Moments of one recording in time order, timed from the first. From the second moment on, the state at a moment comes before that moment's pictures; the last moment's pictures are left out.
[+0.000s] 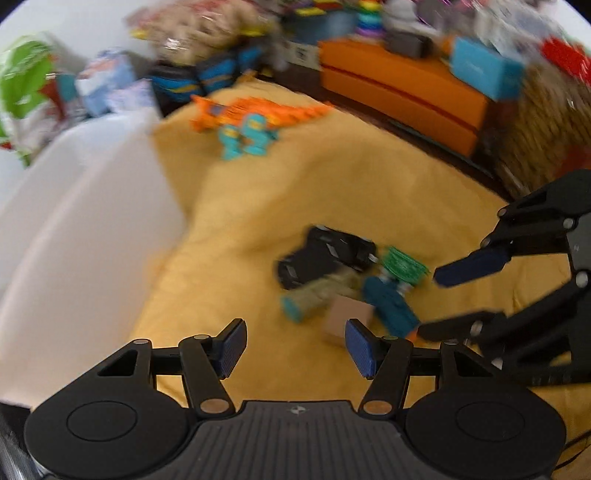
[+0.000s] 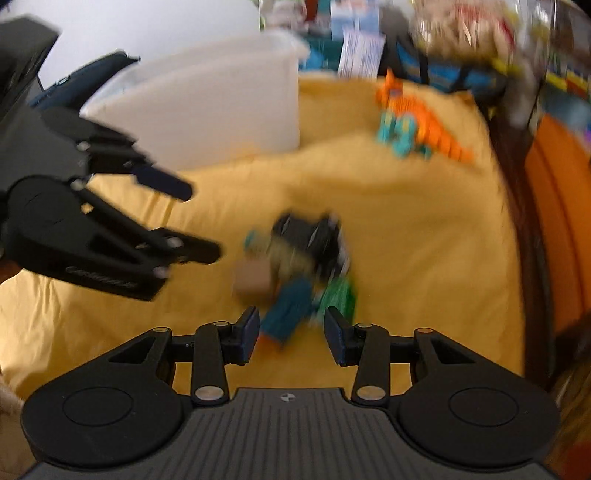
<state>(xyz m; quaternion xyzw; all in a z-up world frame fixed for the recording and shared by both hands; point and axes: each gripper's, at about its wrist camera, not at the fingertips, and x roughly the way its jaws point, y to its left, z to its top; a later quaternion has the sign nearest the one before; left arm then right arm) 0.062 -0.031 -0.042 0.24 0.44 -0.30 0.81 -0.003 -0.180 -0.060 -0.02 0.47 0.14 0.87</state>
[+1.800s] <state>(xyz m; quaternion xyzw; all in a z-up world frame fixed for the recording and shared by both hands) 0.048 0.015 -0.029 0.18 0.45 -0.26 0.84 -0.006 -0.144 -0.072 -0.06 0.45 0.14 0.88</state>
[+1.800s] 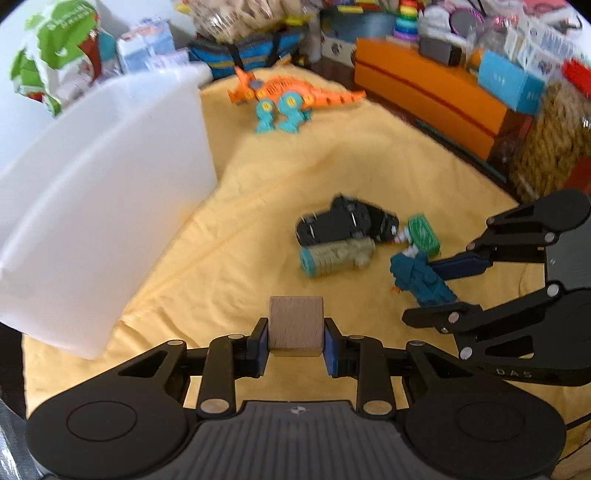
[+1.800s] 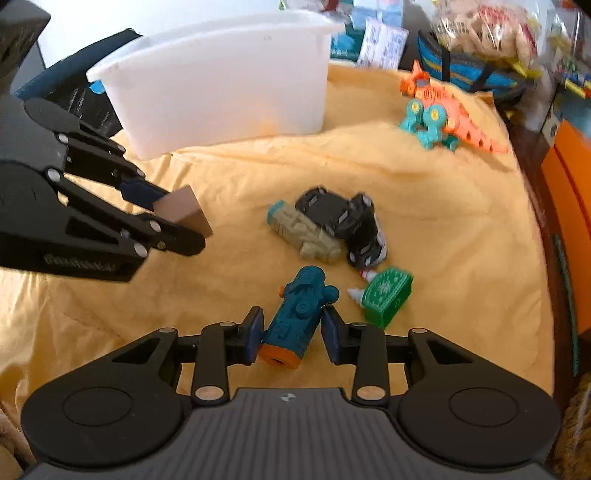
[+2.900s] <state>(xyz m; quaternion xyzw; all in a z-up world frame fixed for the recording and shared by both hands) 0.176 0.117 0.042 0.12 0.39 -0.08 0.91 0.158 -0.069 0.036 -0.10 0.29 0.20 0.93</state>
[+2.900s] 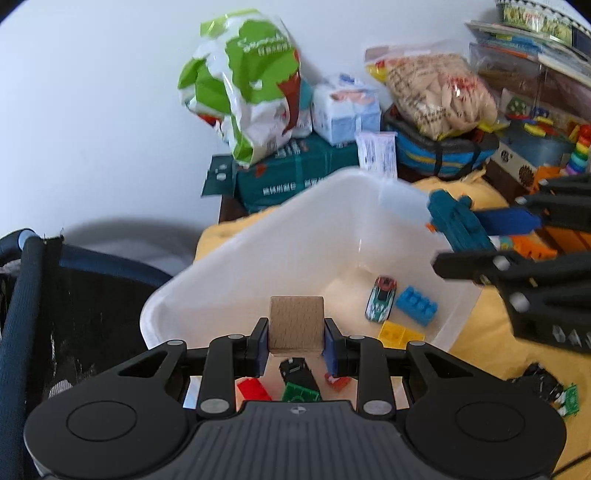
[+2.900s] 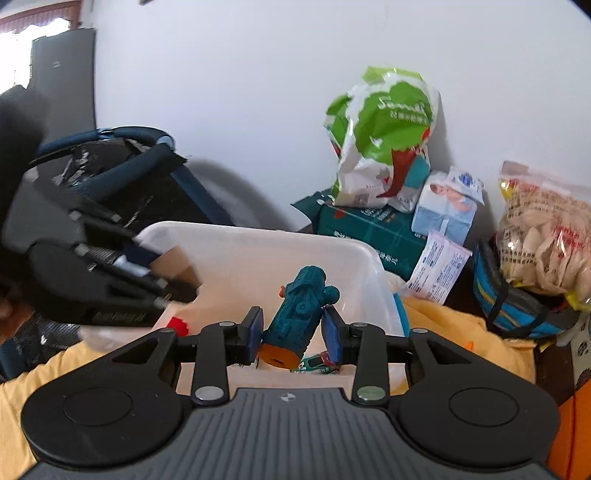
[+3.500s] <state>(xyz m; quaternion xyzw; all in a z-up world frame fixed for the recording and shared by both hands) 0.106 0.032 0.045 0.16 0.34 -0.19 0.91 0.067 -0.167 0.006 -0.12 0.33 0.12 0.93</state>
